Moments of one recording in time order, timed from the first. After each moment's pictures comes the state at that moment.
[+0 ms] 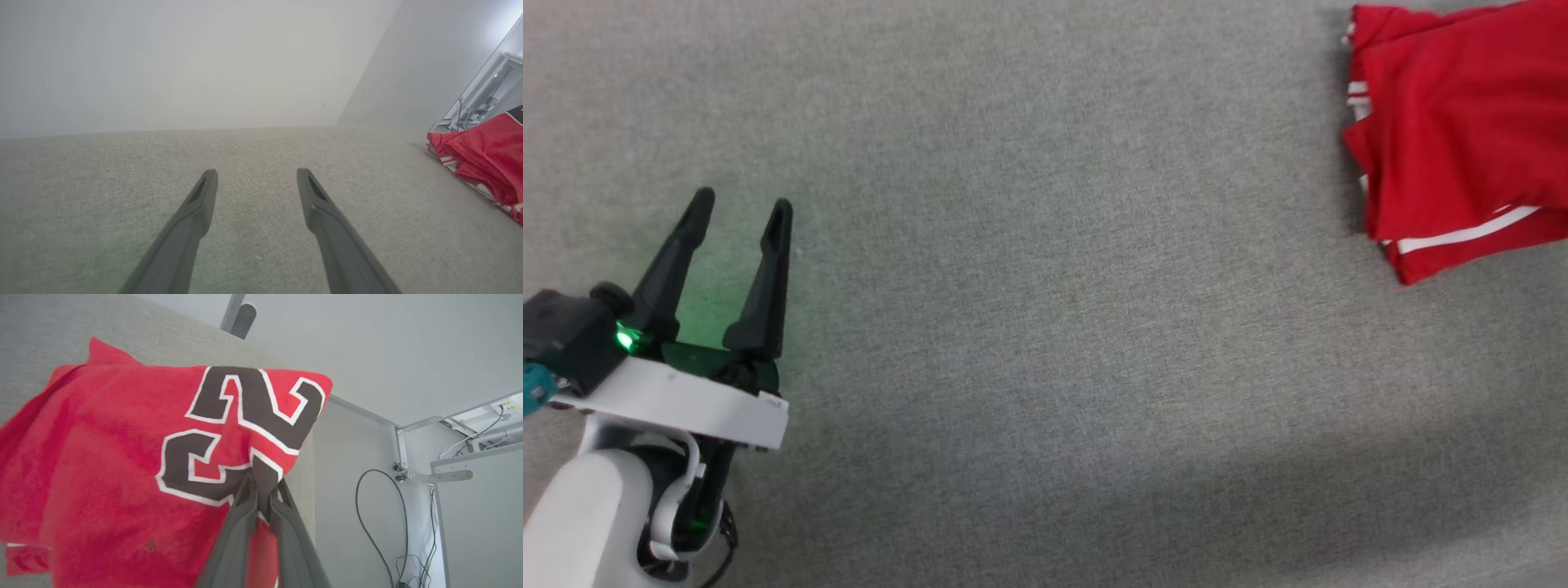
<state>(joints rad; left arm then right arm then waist) -0.31 0.52 -0.17 -0.11 -0.60 0.01 -0.10 -0.82 -0.85 0.35 0.30 0.54 0.13 0.46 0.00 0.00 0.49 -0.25</state>
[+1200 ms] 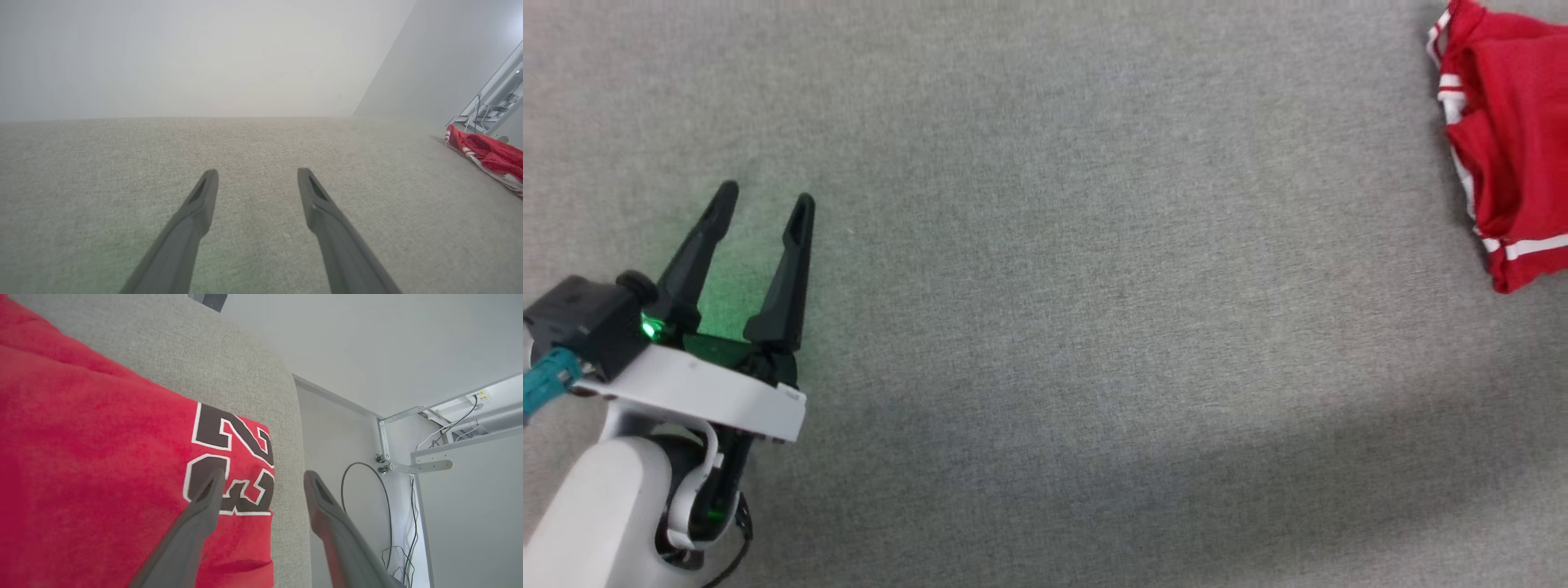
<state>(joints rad) -0.35 0.52 -0.21 -0.08 -0.61 0.00 -0.10 -1.02 -0.75 0.44 0.83 0.37 0.13 0.17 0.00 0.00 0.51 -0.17</state>
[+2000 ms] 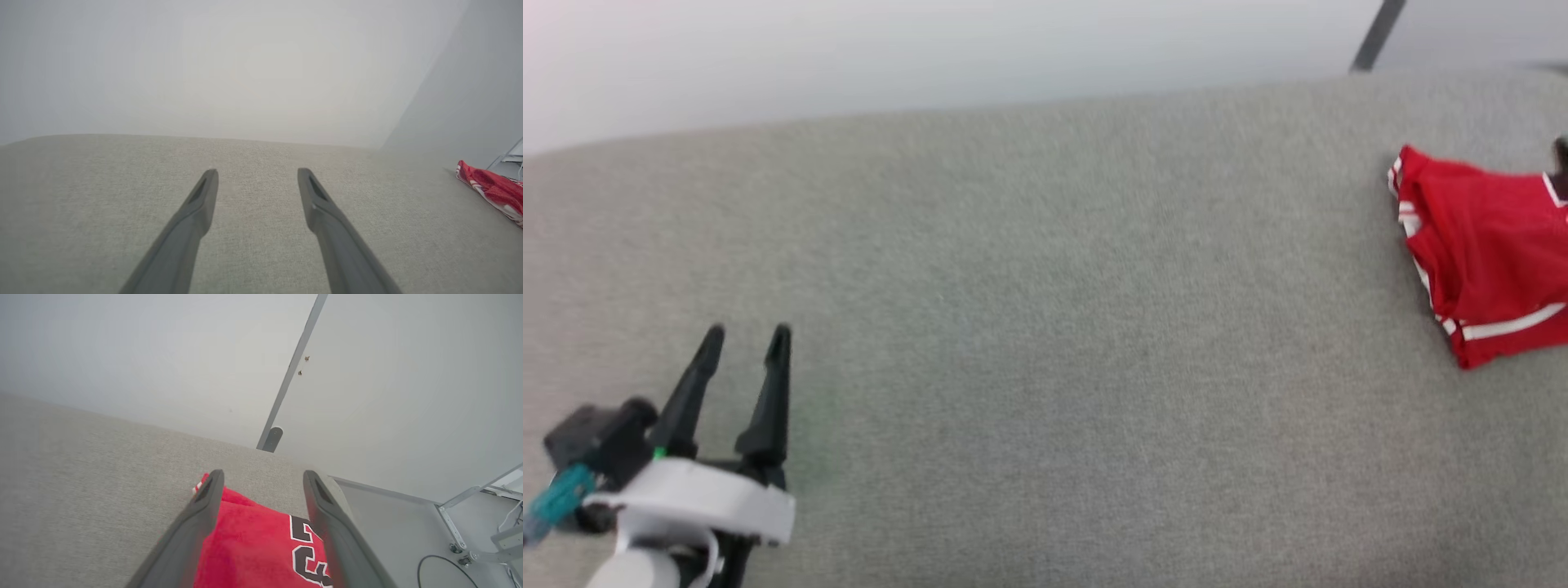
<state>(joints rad) -0.13 0.49 -0.18 -0.01 -0.67 0.05 -0.18 -0.82 -0.64 0.39 0.71 0.46 0.13 -0.03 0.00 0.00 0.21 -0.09</state>
